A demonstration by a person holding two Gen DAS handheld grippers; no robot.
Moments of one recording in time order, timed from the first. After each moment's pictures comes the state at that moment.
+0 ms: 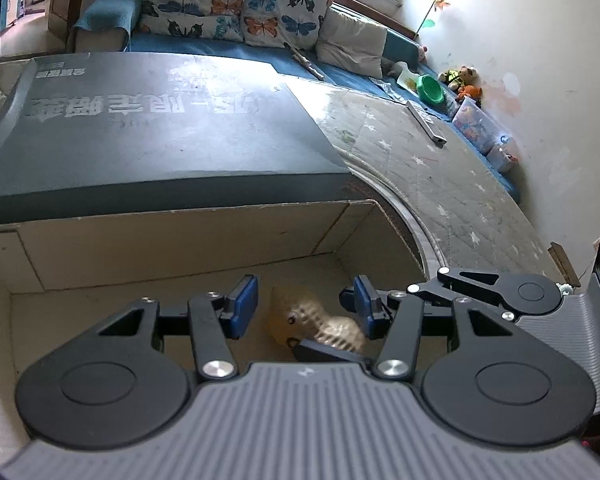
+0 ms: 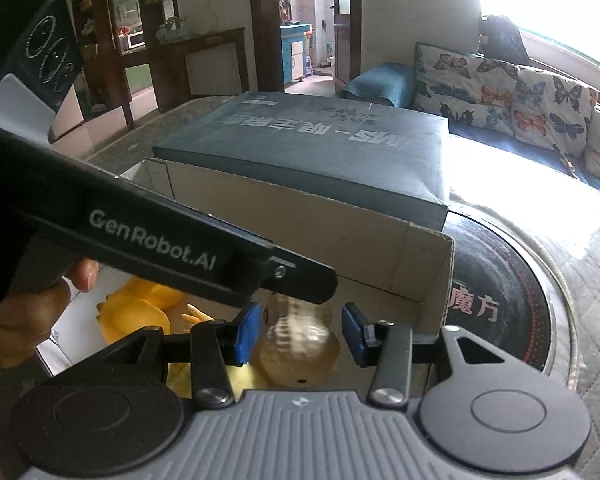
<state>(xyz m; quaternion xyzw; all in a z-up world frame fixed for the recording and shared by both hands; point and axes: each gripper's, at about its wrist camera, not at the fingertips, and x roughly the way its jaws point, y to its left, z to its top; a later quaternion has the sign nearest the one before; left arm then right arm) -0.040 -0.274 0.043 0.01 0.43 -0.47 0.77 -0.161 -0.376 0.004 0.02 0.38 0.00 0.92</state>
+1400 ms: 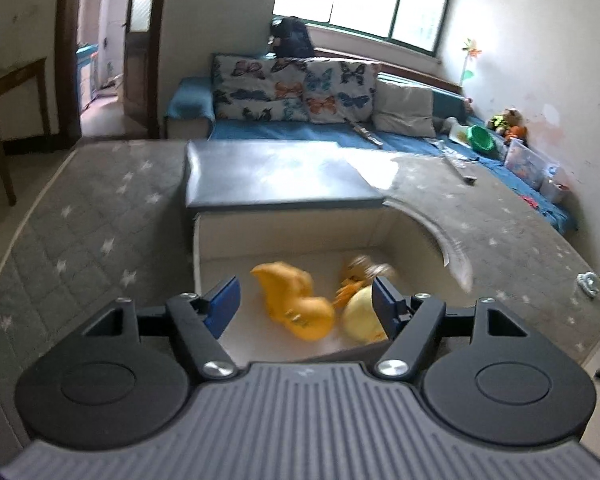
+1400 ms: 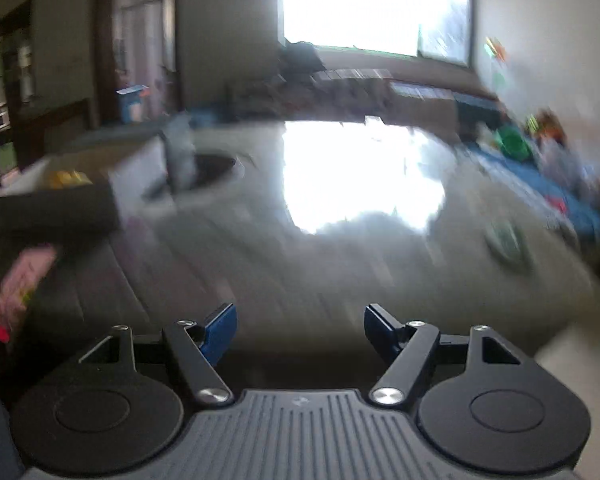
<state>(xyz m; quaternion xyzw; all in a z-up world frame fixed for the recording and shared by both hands) -0.168 -0.123 0.144 0.05 0.30 -0.39 0.87 -0.564 -0.447 -0.009 0.08 0.30 -0.26 0.91</state>
